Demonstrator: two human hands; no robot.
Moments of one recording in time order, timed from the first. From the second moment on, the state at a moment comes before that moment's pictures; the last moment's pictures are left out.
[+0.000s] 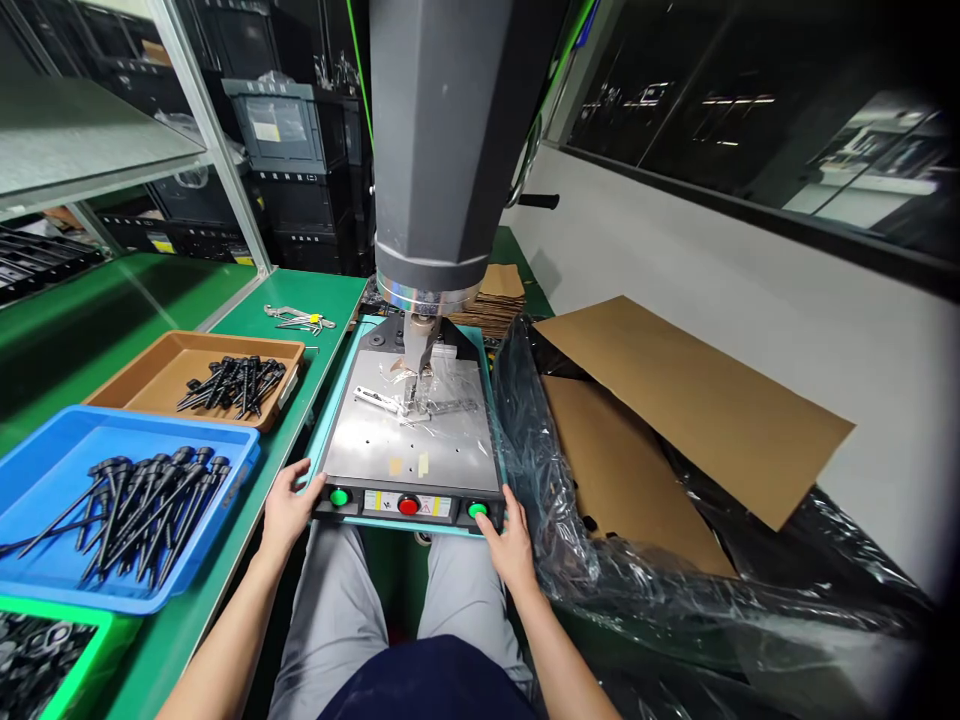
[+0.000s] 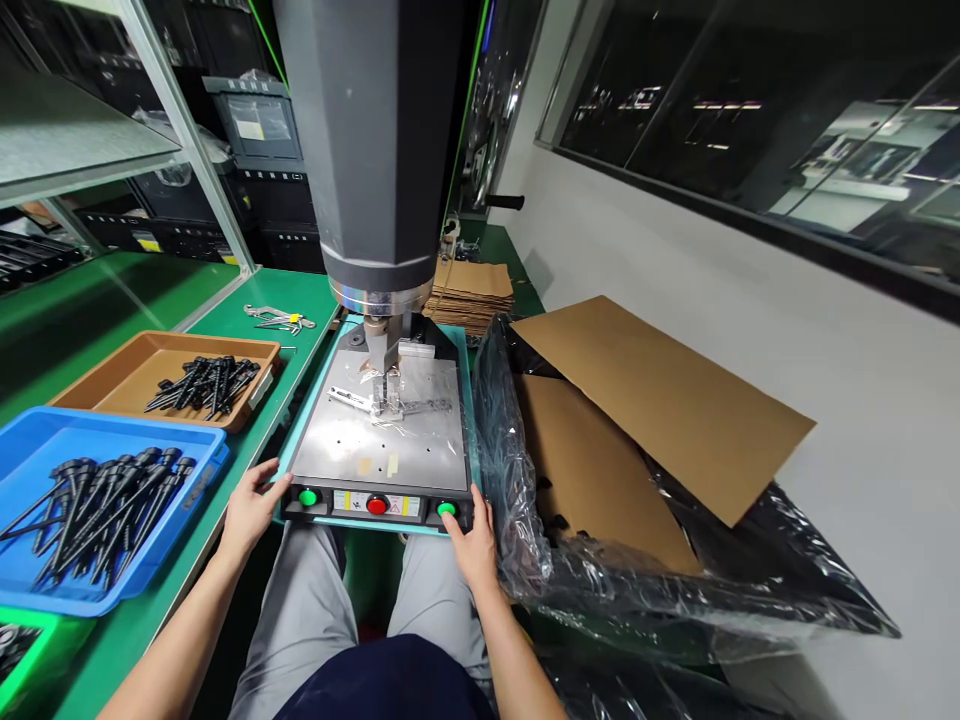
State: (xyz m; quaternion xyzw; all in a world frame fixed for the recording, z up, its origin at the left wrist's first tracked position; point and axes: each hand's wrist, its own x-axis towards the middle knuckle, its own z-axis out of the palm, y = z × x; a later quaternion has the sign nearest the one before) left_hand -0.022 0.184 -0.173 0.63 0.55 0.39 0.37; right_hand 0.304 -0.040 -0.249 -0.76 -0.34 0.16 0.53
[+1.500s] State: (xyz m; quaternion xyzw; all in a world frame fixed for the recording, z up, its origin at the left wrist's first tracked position) left_hand 0.155 0.254 -0.029 0.44 0.29 0.47 0.71; right_hand 0.319 0.216 -0.064 -0.66 -0.59 0.02 0.47
